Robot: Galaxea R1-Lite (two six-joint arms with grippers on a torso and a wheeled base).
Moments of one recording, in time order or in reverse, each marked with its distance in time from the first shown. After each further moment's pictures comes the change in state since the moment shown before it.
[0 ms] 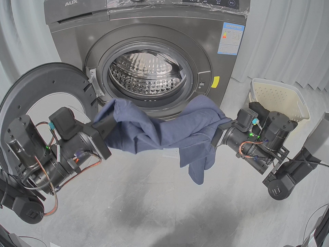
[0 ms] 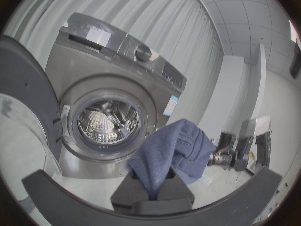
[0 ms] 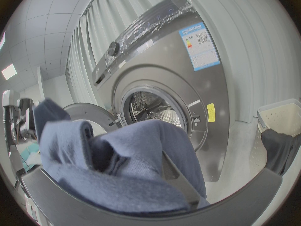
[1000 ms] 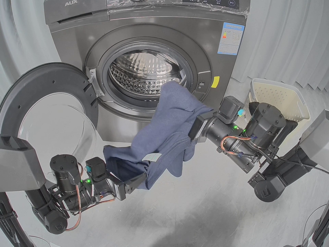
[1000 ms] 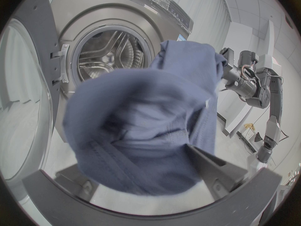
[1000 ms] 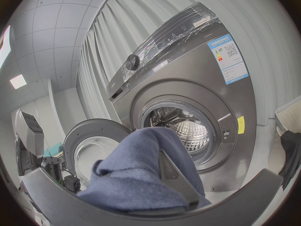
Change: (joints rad) left arm 0.048 0.387 0.187 -0.188 -0.079 0.130; right arm 0.137 0.017 -0.156 0.014 -0.043 0.031
